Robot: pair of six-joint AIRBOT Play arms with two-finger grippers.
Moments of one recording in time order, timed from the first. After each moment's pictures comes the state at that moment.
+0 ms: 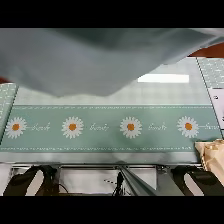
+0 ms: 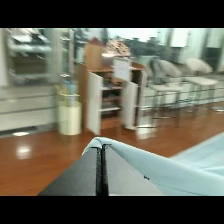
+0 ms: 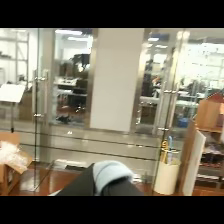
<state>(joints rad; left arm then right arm) 0.23 -0.68 1.94 0.81 -1.16 -1.41 -0.01 -0.66 1.83 -1.42 0.90 1.45</state>
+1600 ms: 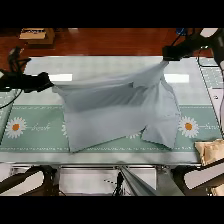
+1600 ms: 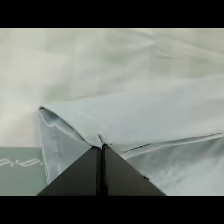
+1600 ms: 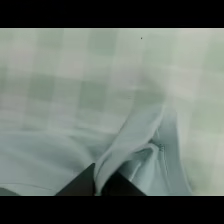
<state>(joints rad) 0.14 -1.26 1.06 1.05 -0.97 -1.43 0.00 -1.77 1.88 -1.30 1.22 1.44</state>
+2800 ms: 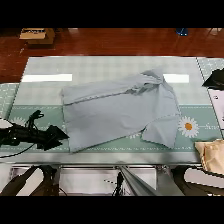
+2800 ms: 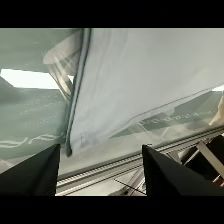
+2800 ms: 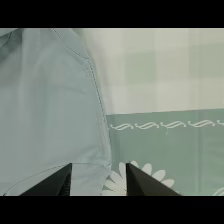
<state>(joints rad) 0.39 -0.96 0.37 0.90 -1.37 -1.32 -0.47 -1.41 1.49 -1.24 1.49 1.29</state>
